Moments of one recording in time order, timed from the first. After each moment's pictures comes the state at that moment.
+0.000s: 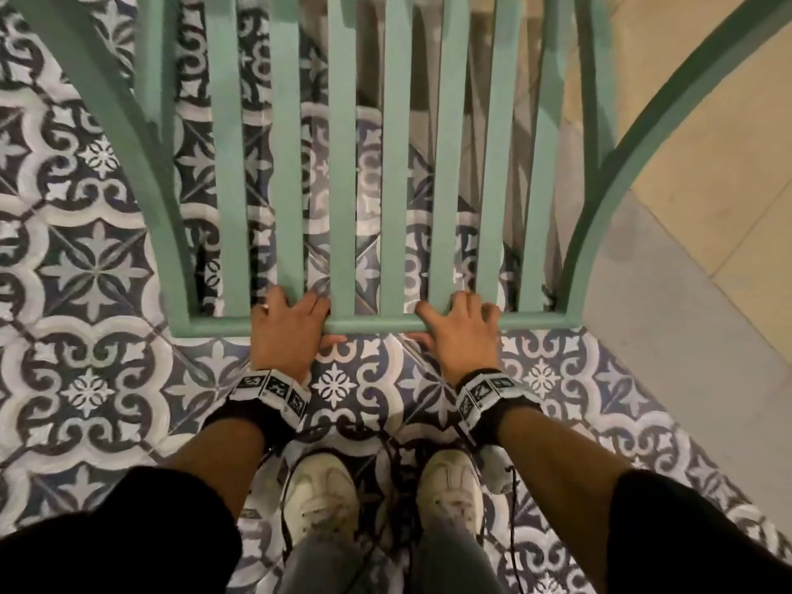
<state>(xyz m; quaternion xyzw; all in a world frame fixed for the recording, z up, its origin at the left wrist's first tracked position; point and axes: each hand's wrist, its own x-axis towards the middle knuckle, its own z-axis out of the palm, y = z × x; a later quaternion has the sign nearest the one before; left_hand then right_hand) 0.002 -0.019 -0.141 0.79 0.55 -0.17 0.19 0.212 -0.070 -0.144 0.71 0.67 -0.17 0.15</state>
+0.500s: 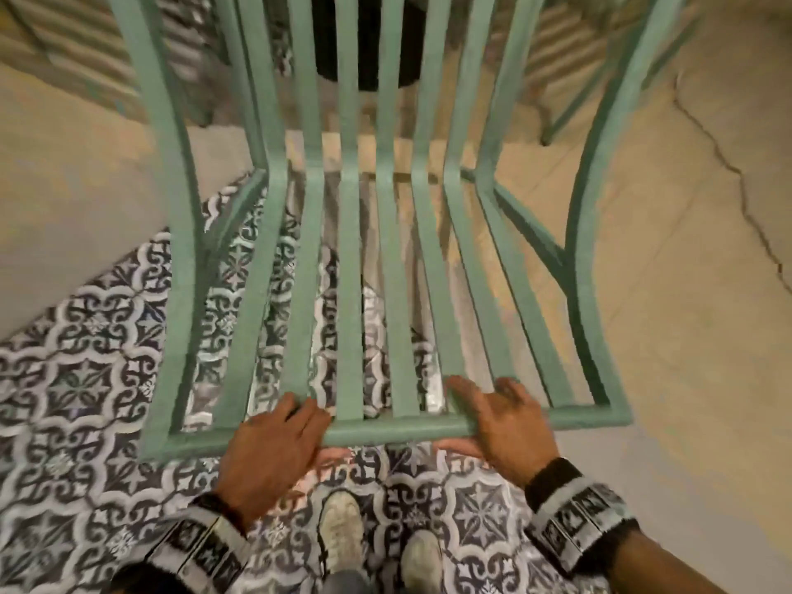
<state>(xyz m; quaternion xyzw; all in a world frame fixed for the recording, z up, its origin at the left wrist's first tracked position) -0.036 -0.029 0.199 0.92 0.38 -0.05 0.09 0.244 -0.081 0.208 0.62 0.78 -0.05 0.00</state>
